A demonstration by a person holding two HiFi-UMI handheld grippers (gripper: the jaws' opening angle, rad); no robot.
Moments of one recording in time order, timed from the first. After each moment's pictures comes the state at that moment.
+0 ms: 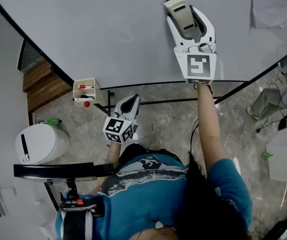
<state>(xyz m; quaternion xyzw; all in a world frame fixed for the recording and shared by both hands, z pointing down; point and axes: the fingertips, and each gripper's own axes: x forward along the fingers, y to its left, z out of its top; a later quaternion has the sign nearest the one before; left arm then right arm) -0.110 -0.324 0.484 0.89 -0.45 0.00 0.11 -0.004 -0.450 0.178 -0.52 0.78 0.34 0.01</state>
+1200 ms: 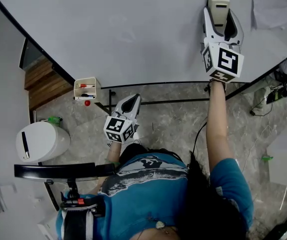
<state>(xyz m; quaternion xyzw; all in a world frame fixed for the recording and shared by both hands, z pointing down) -0.102 -0.318 0.478 0.88 -0.46 0.00 0.10 0.106 -0.455 0.139 -0.62 0.73 0.28 0.09</state>
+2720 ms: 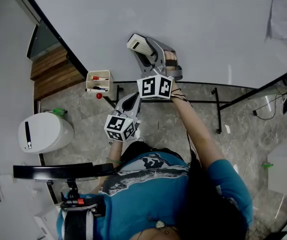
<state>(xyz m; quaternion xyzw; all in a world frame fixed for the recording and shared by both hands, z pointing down) -0.163 -0.304 0.478 0.86 -0.49 -0.01 0.11 -0.173 -0.425 0.333 -0.44 0.78 0.41 -0.17</state>
